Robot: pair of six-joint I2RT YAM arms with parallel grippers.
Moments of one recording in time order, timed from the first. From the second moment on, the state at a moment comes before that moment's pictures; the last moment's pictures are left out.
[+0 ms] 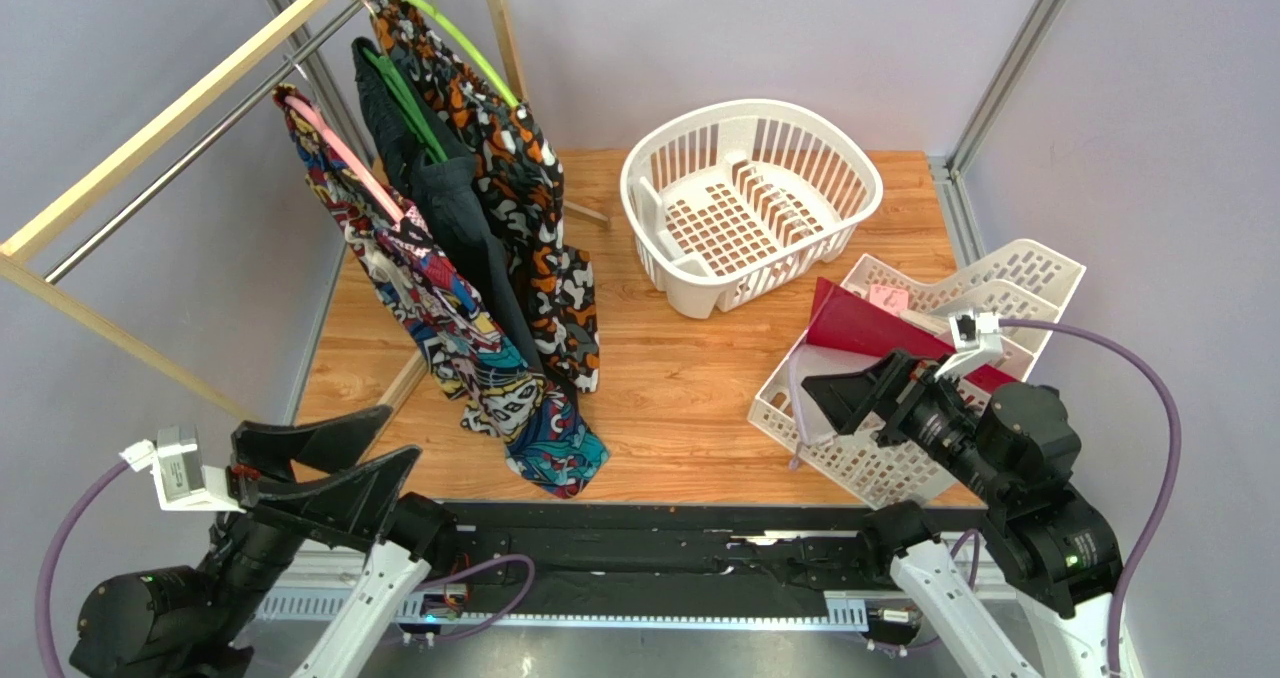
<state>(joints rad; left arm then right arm) -0.43 0.06 1.14 -0.74 0.17 -0.67 0.33 0.36 0.95 -0.83 -0.26 0.65</state>
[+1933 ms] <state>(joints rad) -0.46 0.03 1.22 -1.35 -0.01 -0.82 1.26 2.04 2.37 -0.39 0.25 0.15</state>
